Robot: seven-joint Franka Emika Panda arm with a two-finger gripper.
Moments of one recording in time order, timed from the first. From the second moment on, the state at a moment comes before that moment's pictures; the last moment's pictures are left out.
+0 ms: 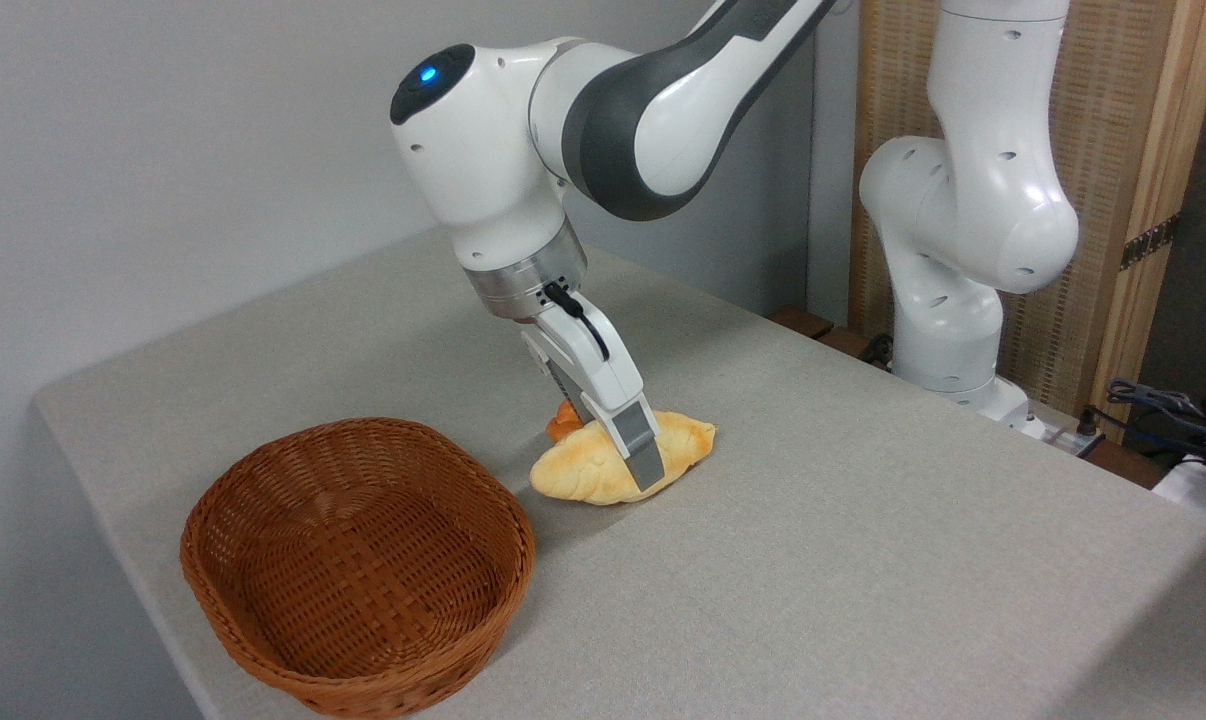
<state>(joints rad) -0.28 -0.12 0.15 -2.17 0.03 1.79 0.83</state>
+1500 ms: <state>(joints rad) -0.27 -0.16 0.18 -2.08 0.03 1.72 0.86</state>
